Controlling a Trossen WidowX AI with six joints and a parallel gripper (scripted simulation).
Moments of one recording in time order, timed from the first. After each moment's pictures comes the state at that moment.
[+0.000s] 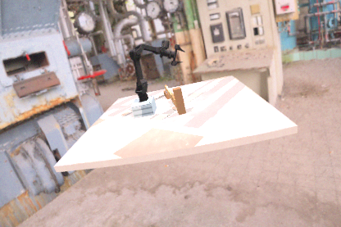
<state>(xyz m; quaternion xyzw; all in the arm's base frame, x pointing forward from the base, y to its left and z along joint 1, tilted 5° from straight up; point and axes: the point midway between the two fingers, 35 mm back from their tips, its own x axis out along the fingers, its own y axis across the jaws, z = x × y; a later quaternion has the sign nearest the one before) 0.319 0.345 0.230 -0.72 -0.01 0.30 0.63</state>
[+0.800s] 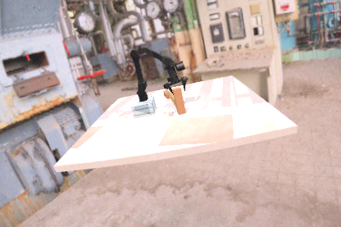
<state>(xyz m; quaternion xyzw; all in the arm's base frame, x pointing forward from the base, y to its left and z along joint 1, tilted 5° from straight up) 0.287 0.012 0.040 -0.65 0.40 0.52 0.39</state>
